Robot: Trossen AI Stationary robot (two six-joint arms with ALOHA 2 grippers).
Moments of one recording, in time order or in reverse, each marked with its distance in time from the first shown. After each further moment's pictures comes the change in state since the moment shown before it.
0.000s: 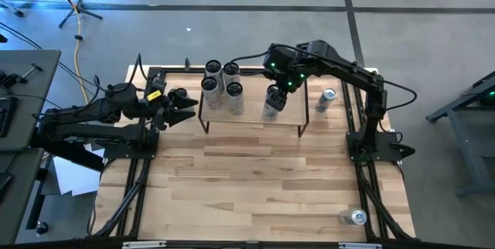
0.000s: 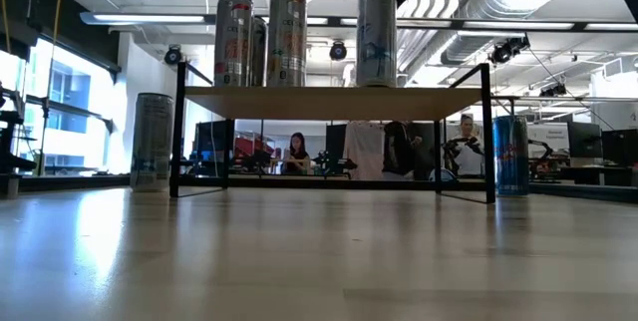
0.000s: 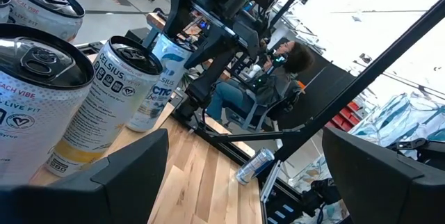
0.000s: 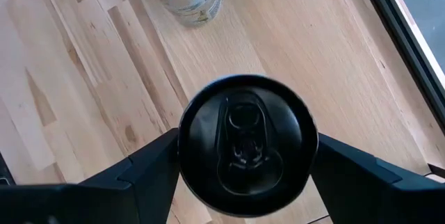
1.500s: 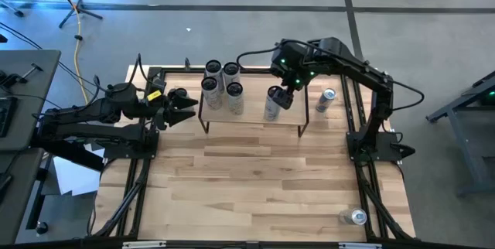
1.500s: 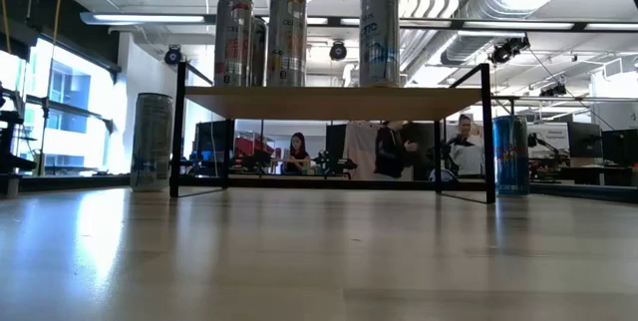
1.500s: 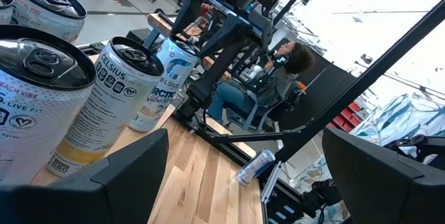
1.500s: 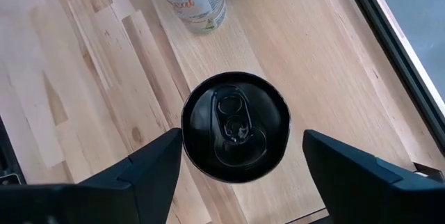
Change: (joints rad) left arm 0.000 0.000 0.000 0.000 -0.005 0.000; right arm 0.000 -0.060 0.006 -0.001 -0.004 -0.021
